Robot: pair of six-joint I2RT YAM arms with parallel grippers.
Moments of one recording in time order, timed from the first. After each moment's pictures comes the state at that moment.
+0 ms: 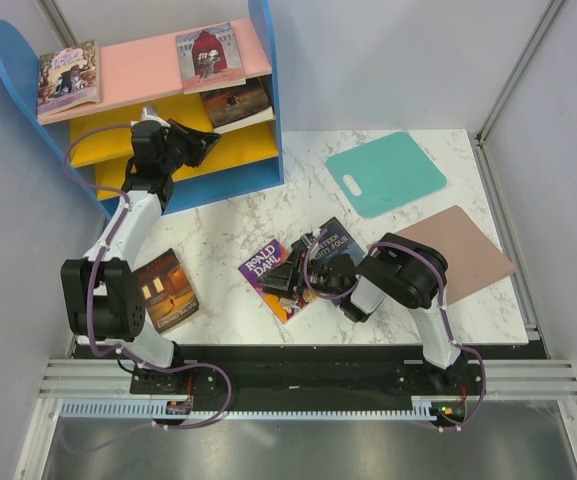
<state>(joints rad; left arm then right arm) -0.03 1.58 1.29 0.09 0.32 -1.05 0.84 2.12 0.60 1.50 -0.48 1.36</state>
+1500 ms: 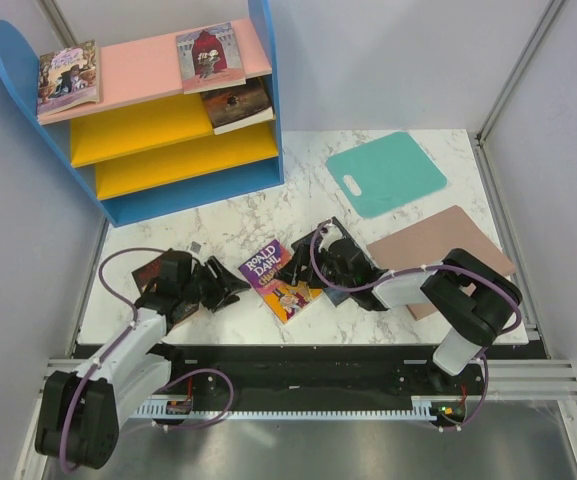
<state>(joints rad) -0.21 0.91 0.31 -0.15 0.44 -0.94 0.80 1.67 0.58 0.67 -0.18 0.86</state>
